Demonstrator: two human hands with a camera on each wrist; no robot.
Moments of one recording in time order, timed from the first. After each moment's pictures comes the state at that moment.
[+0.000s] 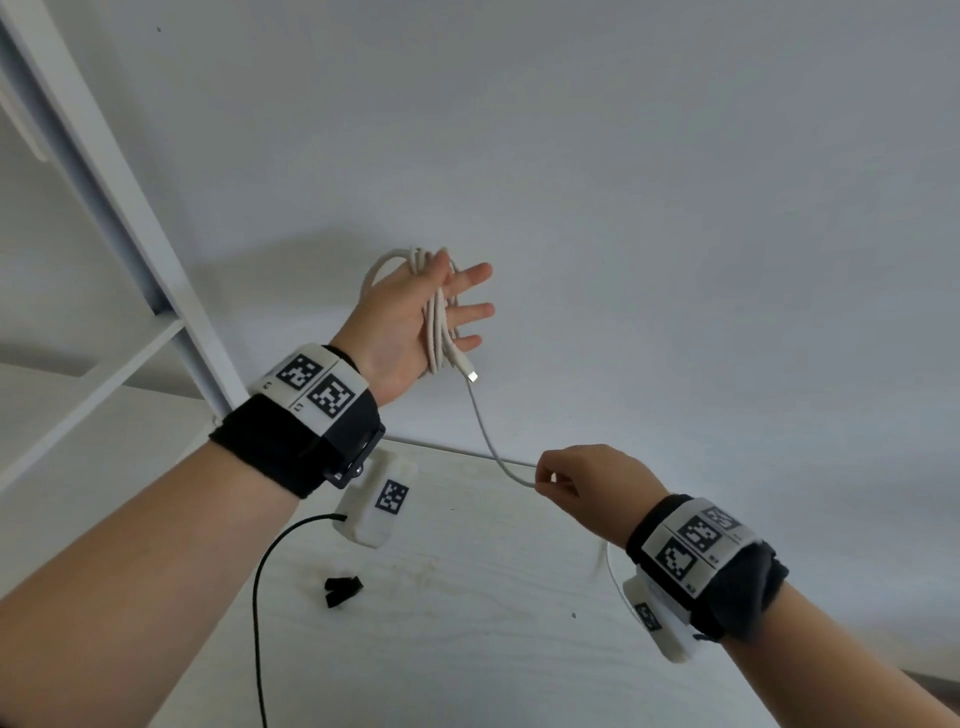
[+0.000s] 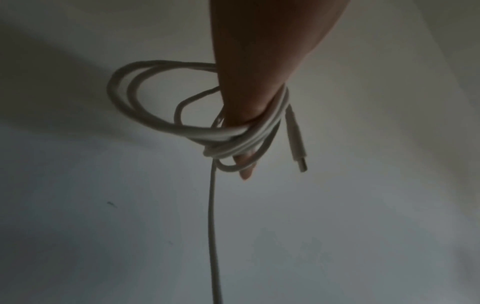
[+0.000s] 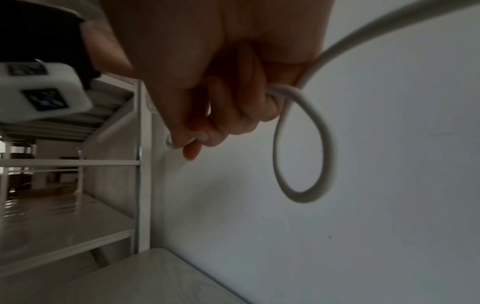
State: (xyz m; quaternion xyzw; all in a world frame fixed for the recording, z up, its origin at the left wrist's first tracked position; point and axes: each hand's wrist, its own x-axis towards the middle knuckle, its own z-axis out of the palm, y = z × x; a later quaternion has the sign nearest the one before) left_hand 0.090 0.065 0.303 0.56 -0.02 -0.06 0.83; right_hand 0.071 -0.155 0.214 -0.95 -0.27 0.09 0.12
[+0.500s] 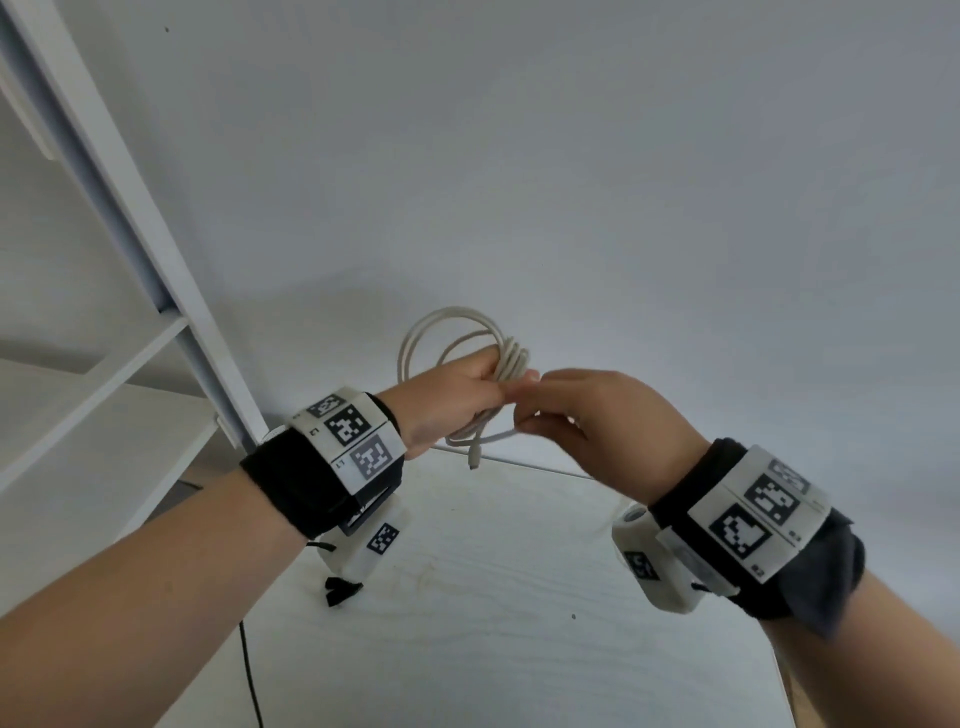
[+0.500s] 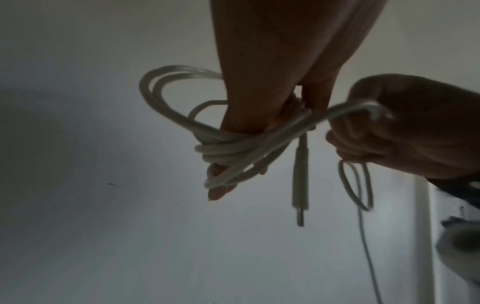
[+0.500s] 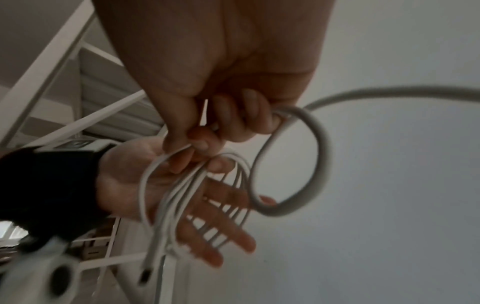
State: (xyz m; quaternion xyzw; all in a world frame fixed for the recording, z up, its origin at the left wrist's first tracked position) left_hand 0.064 0.034 0.281 0.76 -0.04 -0.17 0.63; right_hand 0.065 -0.136 0.293 -0.89 -0.40 -0.03 0.22
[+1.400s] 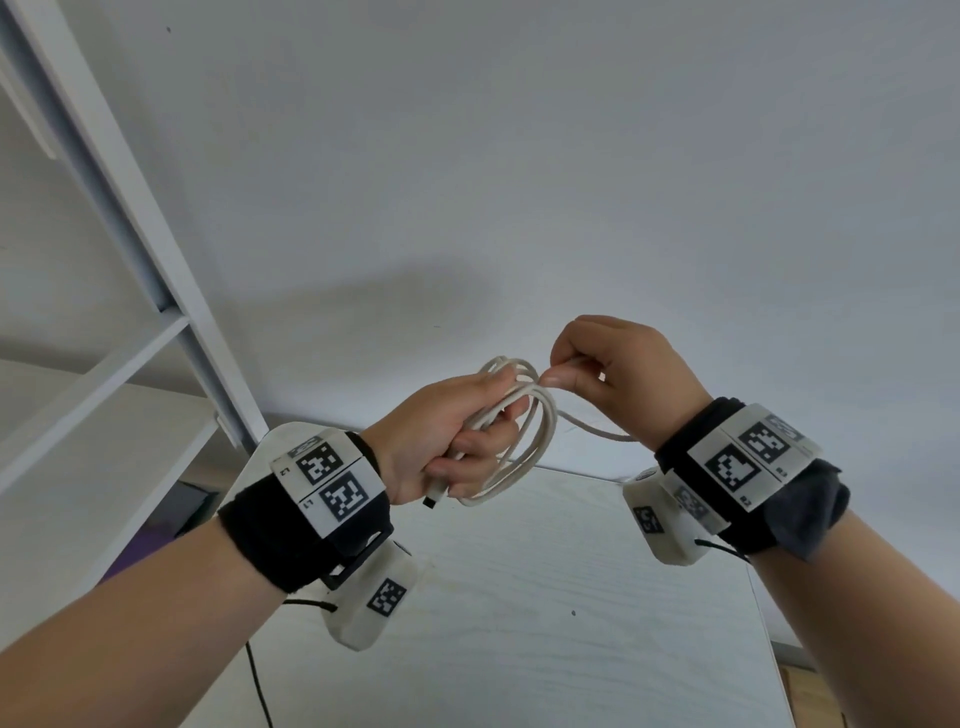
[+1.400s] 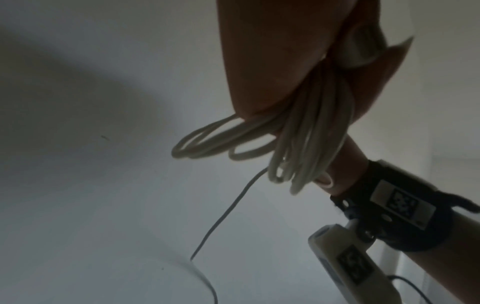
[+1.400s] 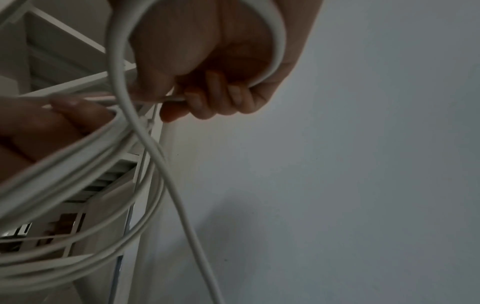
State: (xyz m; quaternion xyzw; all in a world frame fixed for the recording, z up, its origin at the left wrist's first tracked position) left_hand 0.034 0.043 0.277 0.57 -0.09 -0.28 0.77; right_hand 0.095 -0.145 0.299 -0.87 -0.38 -0.13 0.29
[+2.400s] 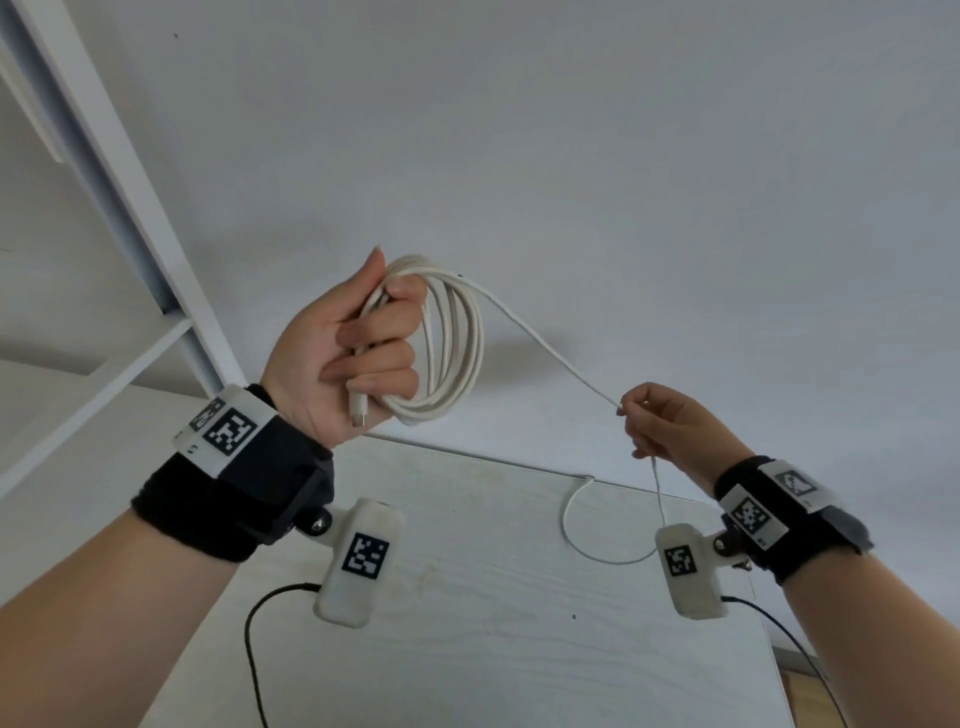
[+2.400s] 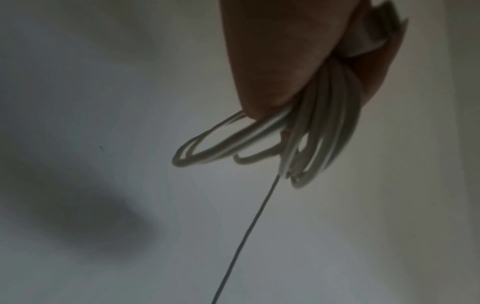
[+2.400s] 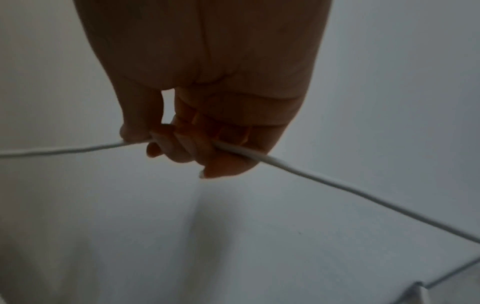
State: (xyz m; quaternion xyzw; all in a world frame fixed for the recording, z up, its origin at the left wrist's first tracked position) left_hand 0.054 0.106 0.301 0.17 -0.17 -0.34 0.91; right_hand 0.115 -0.217 0.225 -0.79 -0.10 0.15 0.58
